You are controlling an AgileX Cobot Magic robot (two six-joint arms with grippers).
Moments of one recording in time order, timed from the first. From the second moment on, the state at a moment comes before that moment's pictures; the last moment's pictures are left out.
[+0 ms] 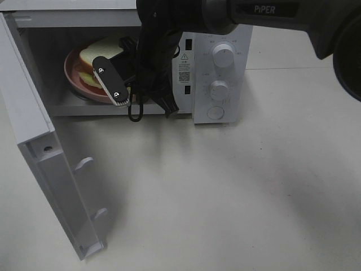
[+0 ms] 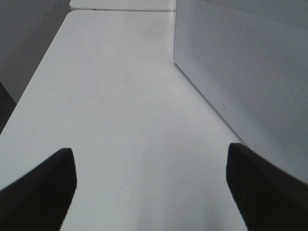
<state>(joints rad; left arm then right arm) 0.14 0.00 -0.52 -0.09 1.08 0.10 0.70 2.31 -1.96 -0.08 0.75 -1.45</state>
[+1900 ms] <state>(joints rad) 0.14 0.00 -0.52 -0.09 1.08 0.10 0.62 2.56 -2.25 -0.02 0.64 -1.35</state>
